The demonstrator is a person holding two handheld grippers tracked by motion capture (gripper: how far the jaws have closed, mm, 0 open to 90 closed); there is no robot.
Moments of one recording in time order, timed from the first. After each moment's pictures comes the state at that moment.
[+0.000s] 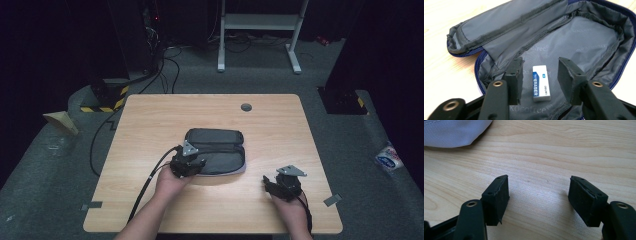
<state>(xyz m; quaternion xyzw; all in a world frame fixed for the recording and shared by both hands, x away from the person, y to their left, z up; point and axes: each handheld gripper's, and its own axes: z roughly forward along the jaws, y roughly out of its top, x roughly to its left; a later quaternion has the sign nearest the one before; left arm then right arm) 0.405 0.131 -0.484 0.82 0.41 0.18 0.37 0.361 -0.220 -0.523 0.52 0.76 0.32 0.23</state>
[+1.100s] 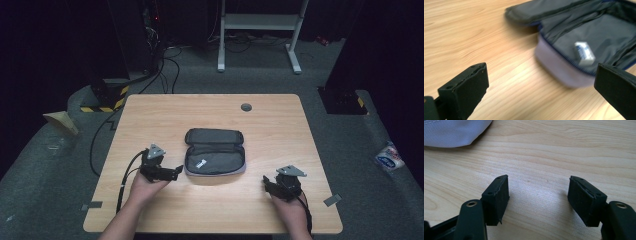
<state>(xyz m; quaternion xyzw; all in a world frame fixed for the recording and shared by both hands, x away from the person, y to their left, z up) 0.381 0.226 -0.487 0.78 0.46 0.19 0.38 0.361 -0.220 -0.523 0.52 0.76 0.32 0.23</state>
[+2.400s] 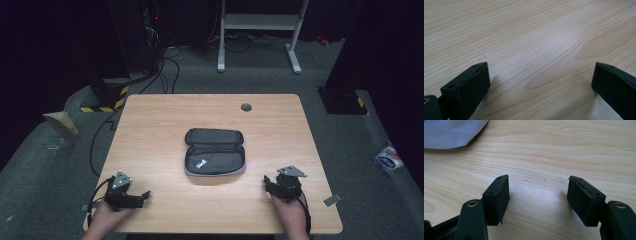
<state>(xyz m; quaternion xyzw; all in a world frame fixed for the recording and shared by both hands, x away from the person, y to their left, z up) 0.312 0.315 -0.531 0.79 0.47 0.20 0.33 0.359 -0.219 -0.523 0.53 0.75 0.32 0.24</state>
